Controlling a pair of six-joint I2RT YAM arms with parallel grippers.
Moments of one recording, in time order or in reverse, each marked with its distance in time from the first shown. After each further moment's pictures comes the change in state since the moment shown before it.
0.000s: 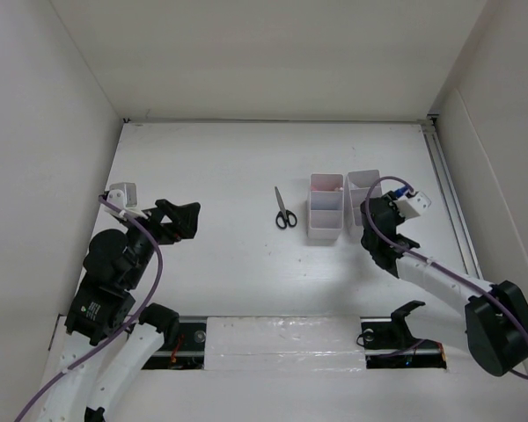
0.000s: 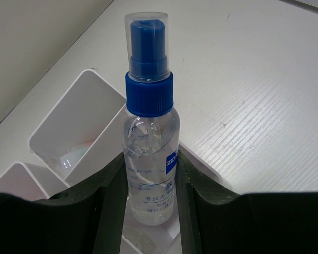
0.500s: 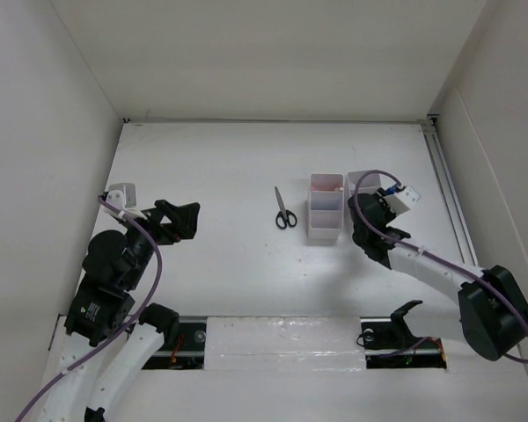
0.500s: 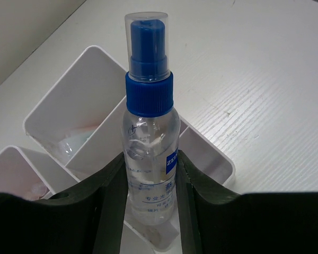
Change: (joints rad) left arm 0.000 -0.005 0.000 0.000 0.000 0.000; right arm 0.047 0.085 0.080 -0.109 0.027 0.032
